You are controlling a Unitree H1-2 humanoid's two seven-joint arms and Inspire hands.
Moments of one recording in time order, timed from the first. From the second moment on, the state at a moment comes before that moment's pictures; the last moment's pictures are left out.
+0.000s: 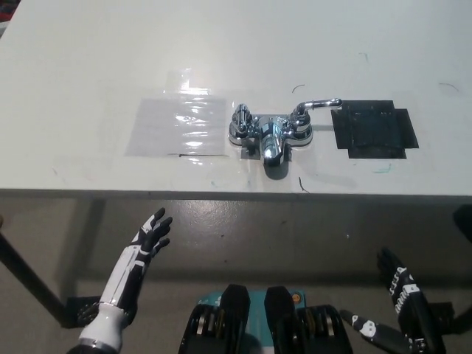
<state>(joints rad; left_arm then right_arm) -0.03 0.11 -0.04 -0.04 0.03 -0.06 -0.11 0.10 0.04 -0.13 0.03 -0.05 -0.18 0.23</state>
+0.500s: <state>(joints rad) 0.03 0.12 -0.05 -0.05 0.02 -0.06 -0.11 0.11 0.04 -0.10 0.02 -0.02 -0.23 0.18</state>
